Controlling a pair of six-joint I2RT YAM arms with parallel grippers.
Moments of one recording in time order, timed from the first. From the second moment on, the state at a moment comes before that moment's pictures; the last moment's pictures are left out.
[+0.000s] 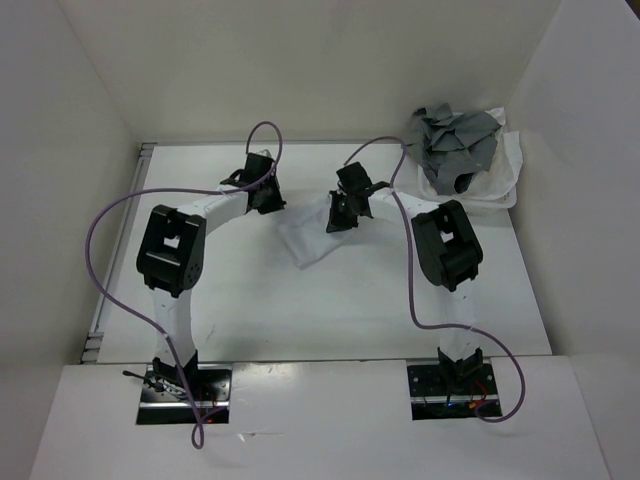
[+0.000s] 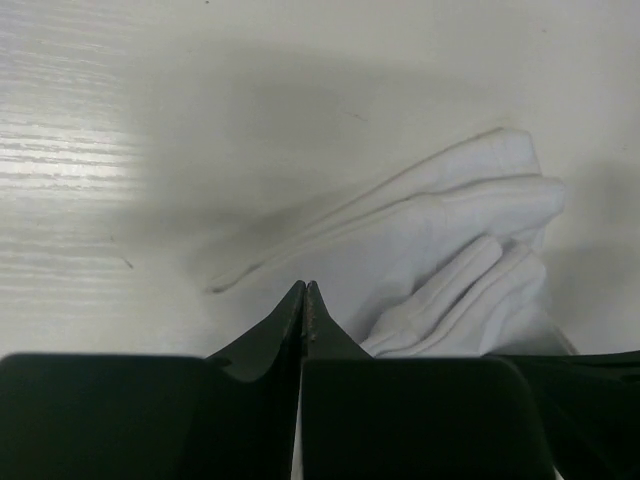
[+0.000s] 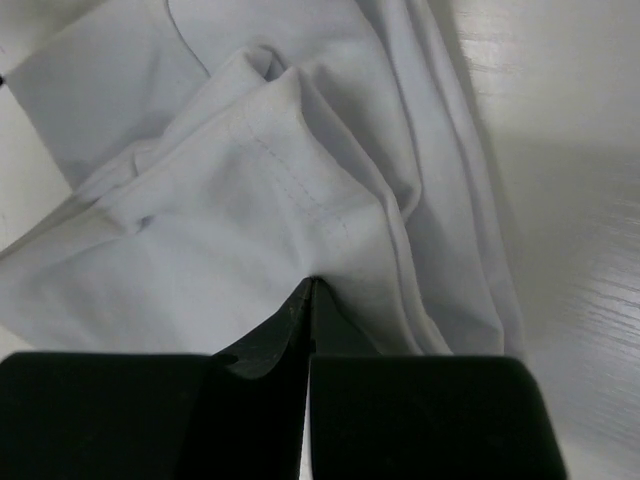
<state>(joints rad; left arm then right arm) -0.32 2.02 1.45 -0.25 0.01 -0.58 0.47 2.10 1.49 -0.37 -0.19 0.52</state>
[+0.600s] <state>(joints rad) -0.36 1.78 1.29 -0.15 0.28 -0.61 0.47 2.11 1.50 -0.36 -0.21 0.52</state>
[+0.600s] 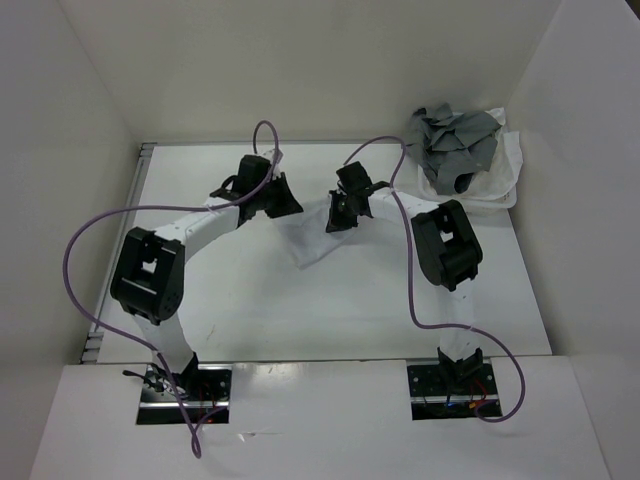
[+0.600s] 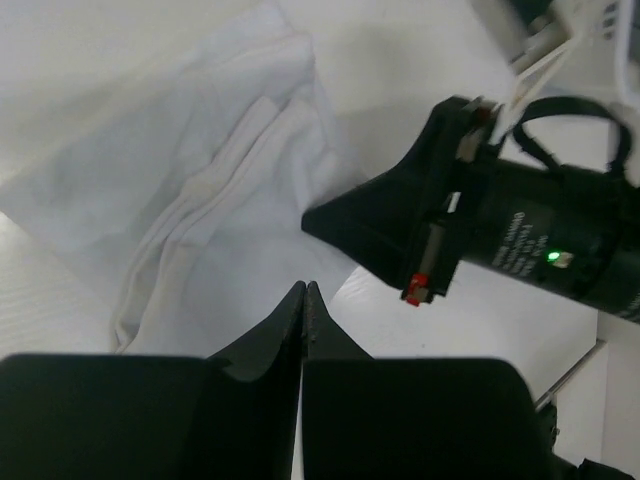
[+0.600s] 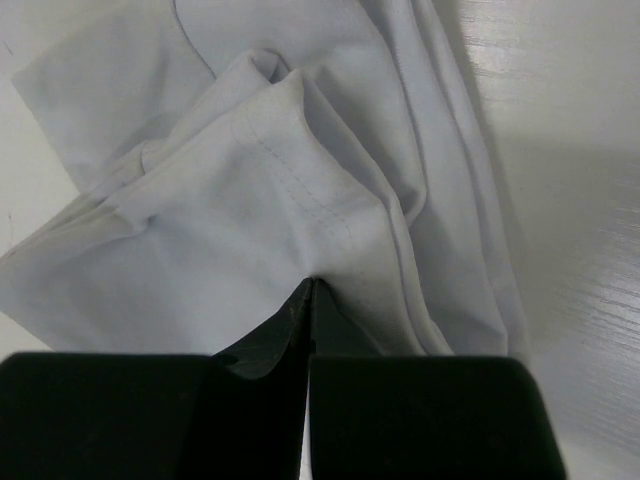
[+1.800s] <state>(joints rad) -0.25 2.12 1.45 -0.10 0.14 -0.63 0.47 2.10 1.49 -0.35 -0.20 0.52</state>
